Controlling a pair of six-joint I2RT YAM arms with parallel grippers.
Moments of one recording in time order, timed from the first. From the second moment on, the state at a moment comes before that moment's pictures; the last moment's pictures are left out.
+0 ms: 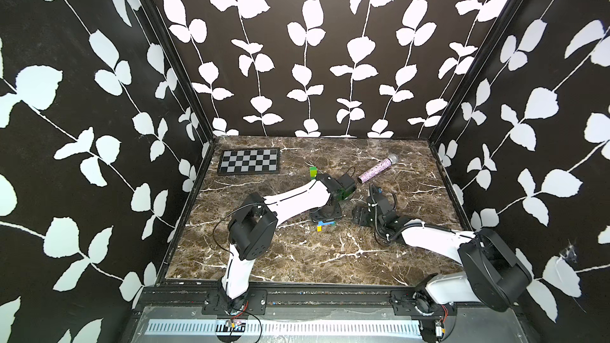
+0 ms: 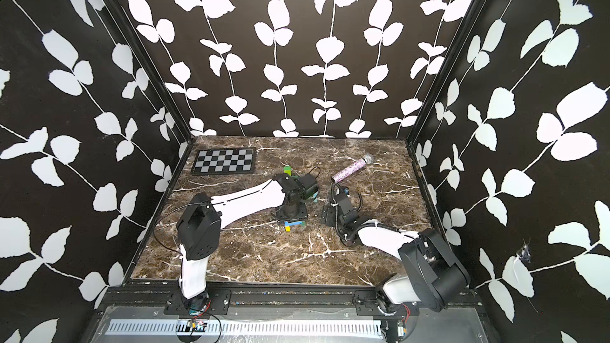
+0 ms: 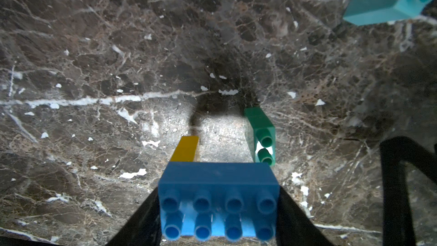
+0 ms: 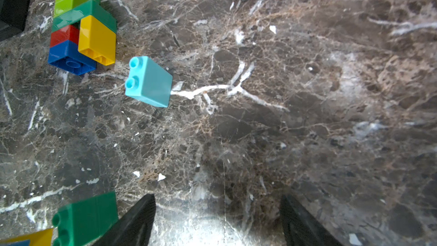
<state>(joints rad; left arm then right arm) -0.95 1.98 1.62 -1.13 -0.09 -1.10 0.58 1.40 0.56 -0.01 0.14 0.62</state>
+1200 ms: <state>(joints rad) -0.95 2.06 1.69 -1.12 -0.13 -1.13 0.57 1.44 0.56 -0.01 0.06 0.64</state>
